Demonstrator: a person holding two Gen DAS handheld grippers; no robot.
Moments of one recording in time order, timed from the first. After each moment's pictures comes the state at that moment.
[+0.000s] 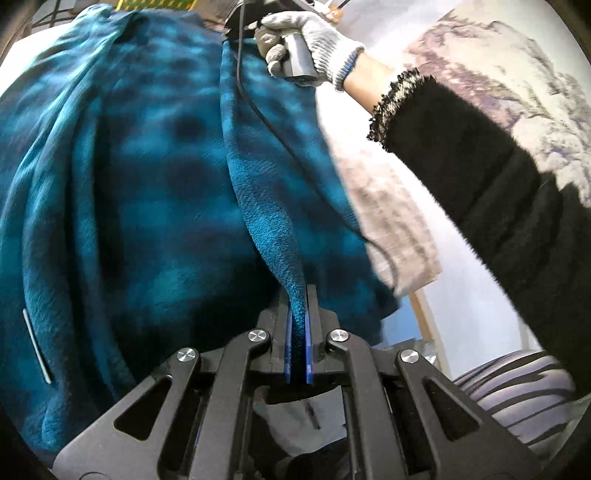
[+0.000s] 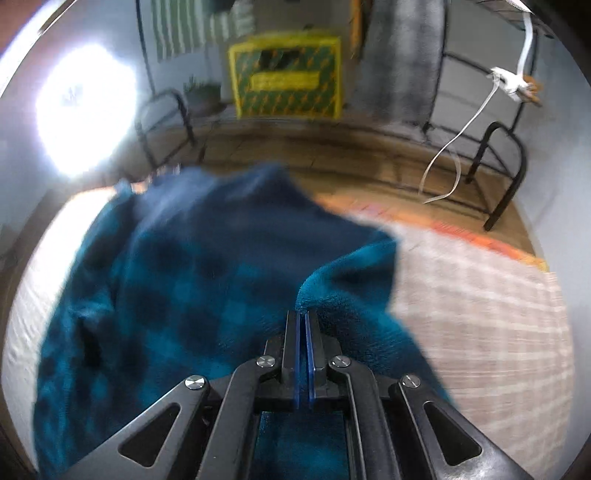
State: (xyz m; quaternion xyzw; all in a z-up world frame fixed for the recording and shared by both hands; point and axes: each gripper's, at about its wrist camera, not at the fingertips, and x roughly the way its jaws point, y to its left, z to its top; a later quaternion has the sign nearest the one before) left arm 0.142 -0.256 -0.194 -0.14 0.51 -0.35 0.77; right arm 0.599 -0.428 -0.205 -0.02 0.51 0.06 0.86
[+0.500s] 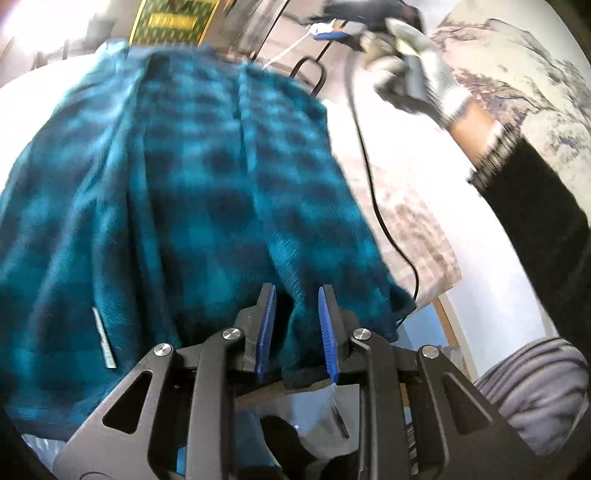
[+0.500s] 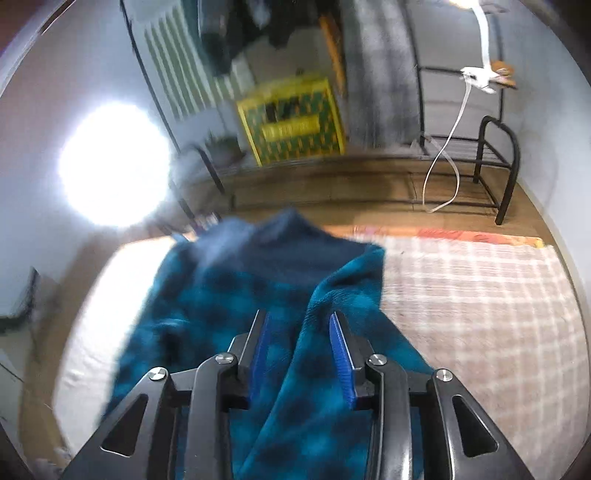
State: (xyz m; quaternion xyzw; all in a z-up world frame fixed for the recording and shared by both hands) left arm 0.119 -0.239 -0.164 -0.11 0.46 -0.32 0.82; right arm 0.483 -0.500 -0.079 0.12 0.40 0.11 0.90
